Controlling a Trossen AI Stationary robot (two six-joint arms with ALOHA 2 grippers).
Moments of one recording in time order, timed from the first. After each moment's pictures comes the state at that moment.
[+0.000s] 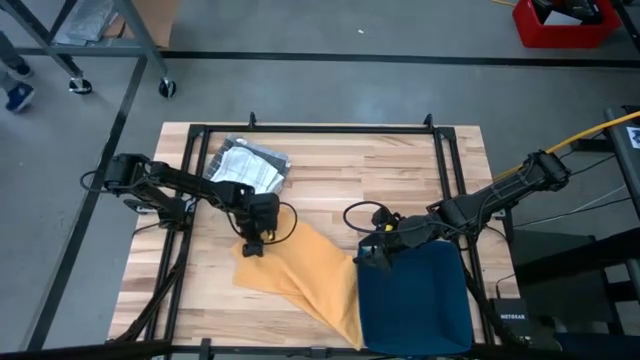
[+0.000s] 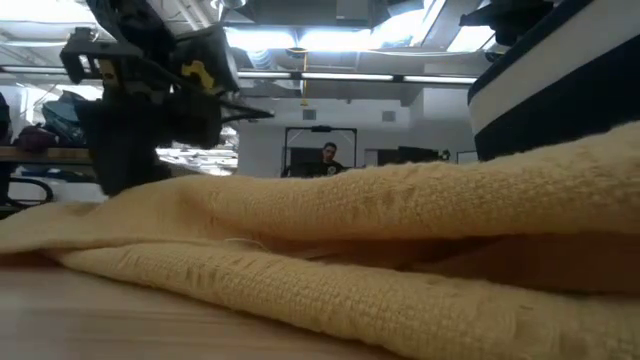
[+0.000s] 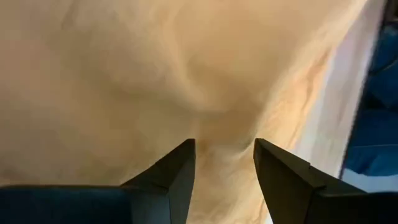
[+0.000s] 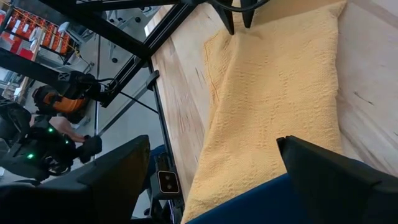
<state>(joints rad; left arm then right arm) 0.01 1.48 0.69 -0.45 0.54 -0.30 0.43 1.22 0.91 -0.23 0.15 1.01</state>
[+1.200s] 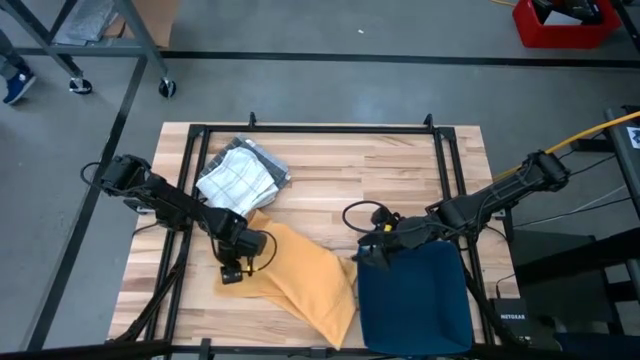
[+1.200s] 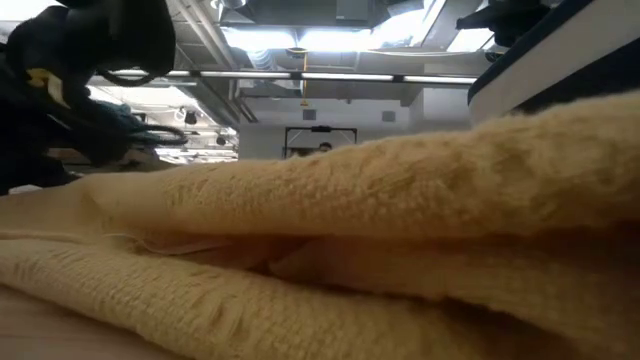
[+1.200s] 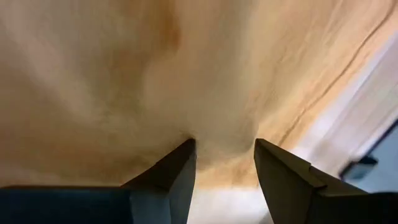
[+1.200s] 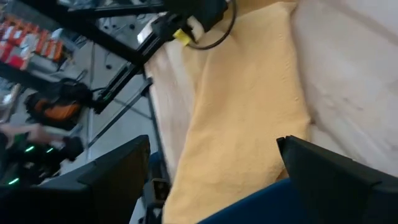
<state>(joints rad) -0.34 1.48 0.69 -0.70 0.43 -0.62 0.43 1.22 0.91 -0.22 0.18 1.01</state>
